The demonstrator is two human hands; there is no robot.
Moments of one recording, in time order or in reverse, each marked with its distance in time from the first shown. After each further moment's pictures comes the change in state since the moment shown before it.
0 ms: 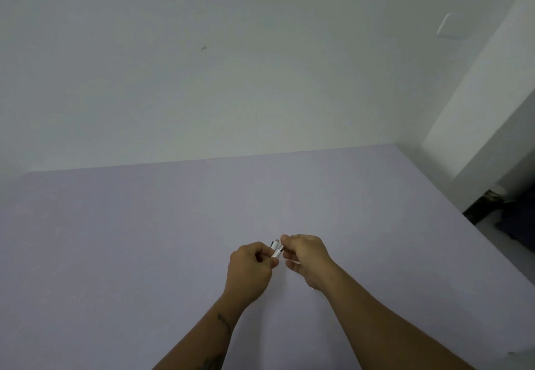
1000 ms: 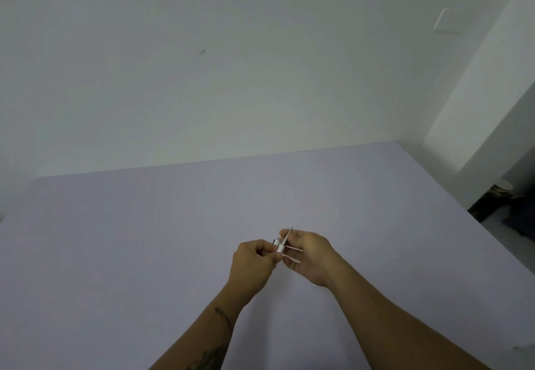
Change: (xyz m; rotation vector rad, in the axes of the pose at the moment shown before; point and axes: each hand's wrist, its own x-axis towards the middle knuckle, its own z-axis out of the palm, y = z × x) left_hand -0.006 0.014 -0.002 -0.083 -0.057 -0.067; right_hand -0.010 -0.005 -0.013 0.215 -0.200 0.096
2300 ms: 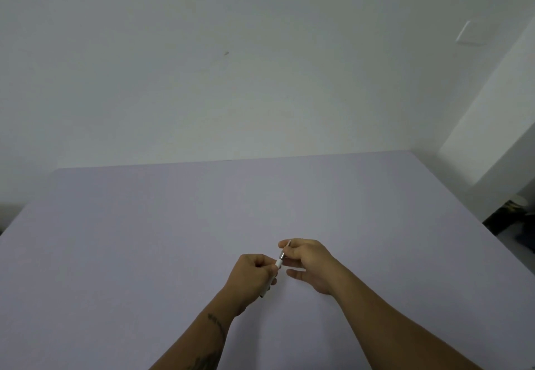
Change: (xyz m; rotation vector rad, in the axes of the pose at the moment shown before) left_hand -0.009 -0.021 -0.033 -0.038 -0.142 -0.115; right_hand 0.001 0.012 0.025 -0.403 0.007 -0.049
